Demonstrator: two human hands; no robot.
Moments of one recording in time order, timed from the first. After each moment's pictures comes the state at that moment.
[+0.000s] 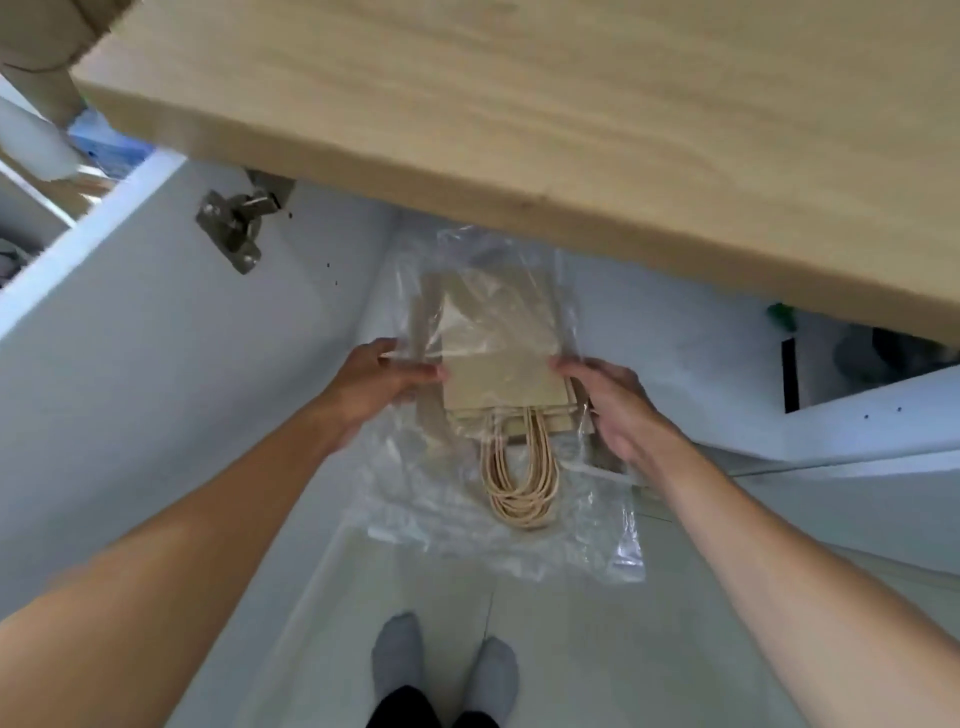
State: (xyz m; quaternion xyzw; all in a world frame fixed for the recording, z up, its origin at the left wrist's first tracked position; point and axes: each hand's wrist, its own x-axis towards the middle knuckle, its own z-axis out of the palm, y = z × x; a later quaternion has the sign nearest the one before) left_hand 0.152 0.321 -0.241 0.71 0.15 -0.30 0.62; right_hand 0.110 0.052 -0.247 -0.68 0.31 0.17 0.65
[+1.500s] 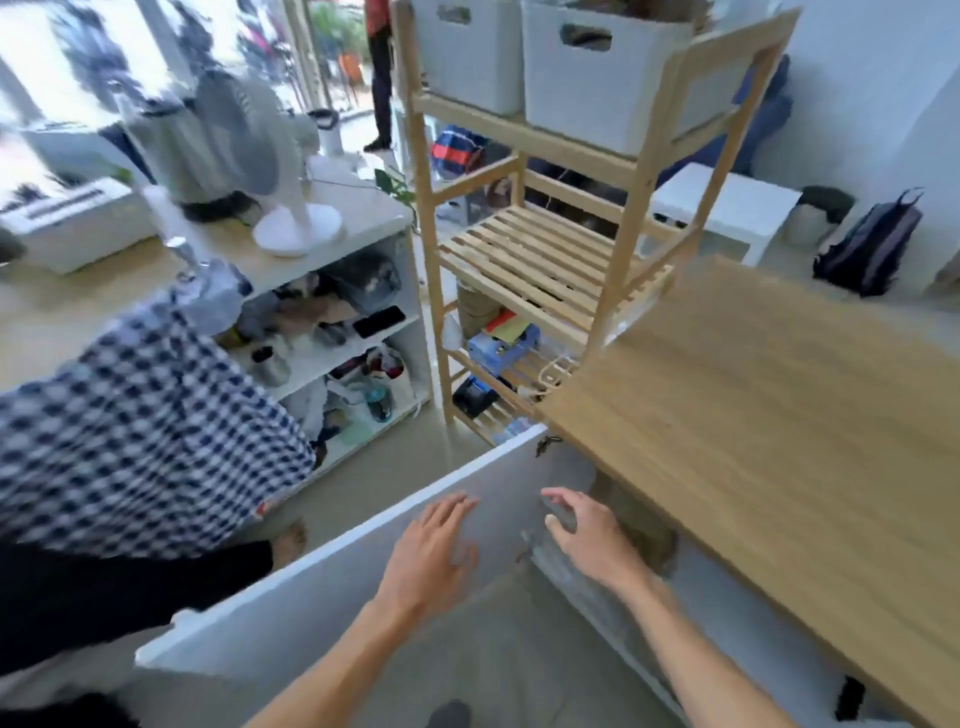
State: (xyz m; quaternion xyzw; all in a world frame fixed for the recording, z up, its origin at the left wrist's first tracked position) left_hand -0.077 0.402 0.019 0.97 0.10 0.01 0.22; right_hand 0.054 0.197 0.031 -0.90 -0.20 0.22 0.31
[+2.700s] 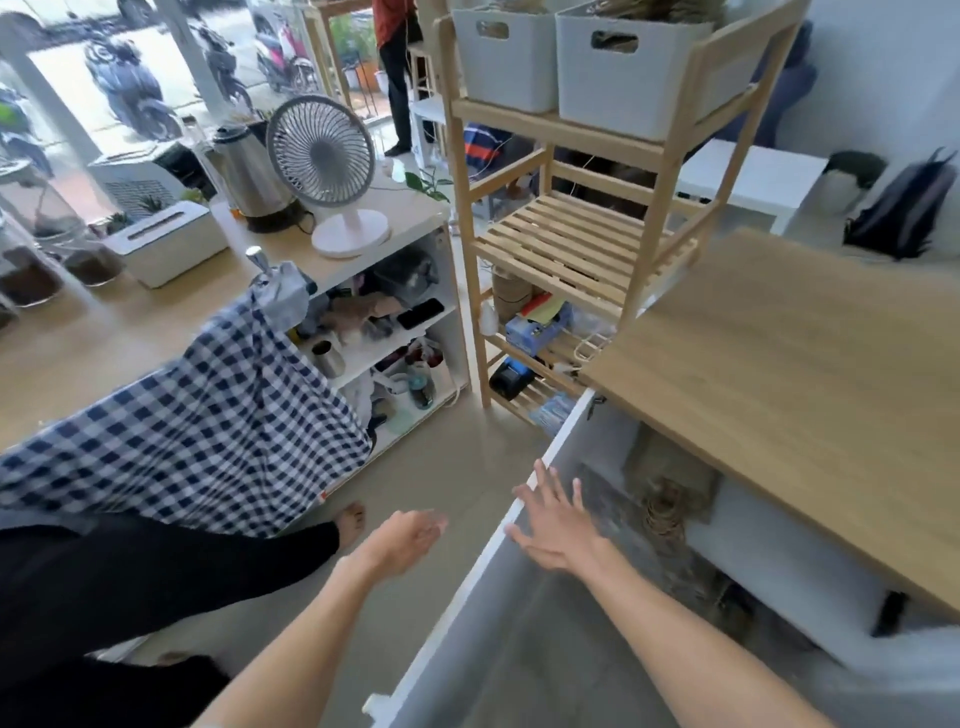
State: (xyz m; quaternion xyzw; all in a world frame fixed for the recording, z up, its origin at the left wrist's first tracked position) left_hand -0.175 0.504 0.042 0.93 0.15 -0.22 0.25; right_hand -0.052 0.280 0.022 -0.91 -0.34 0.23 0.07
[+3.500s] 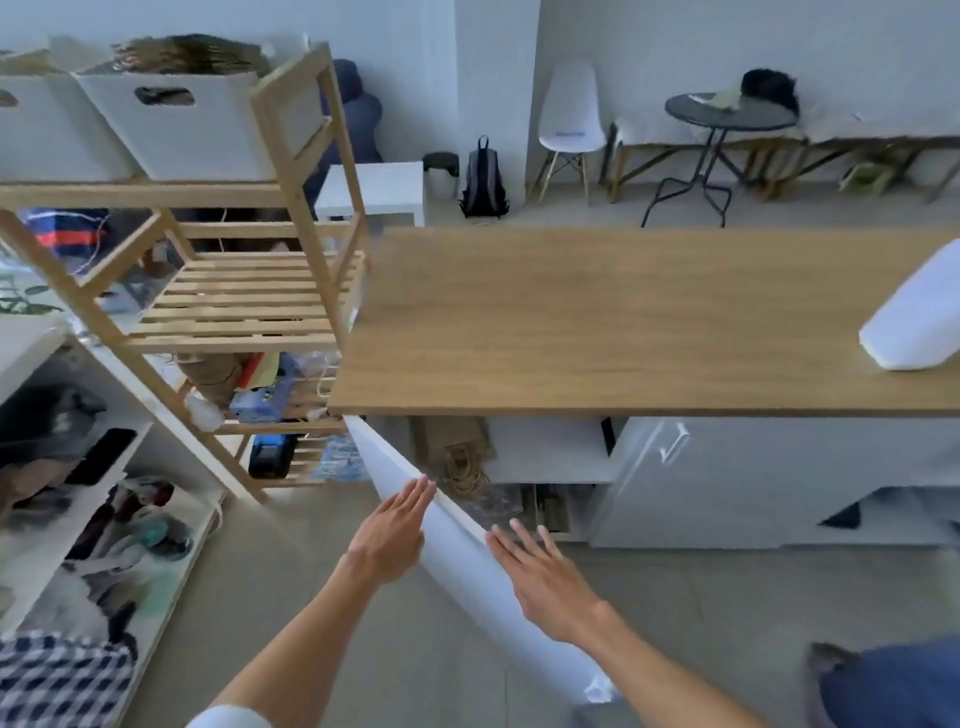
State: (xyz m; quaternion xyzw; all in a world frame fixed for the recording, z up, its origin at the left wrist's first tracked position) left_hand -0.051 0.344 0.027 0.94 -0.32 -0.12 0.04; right_hand -0.188 0.119 0.018 -0.98 -0.13 0.11 0.07
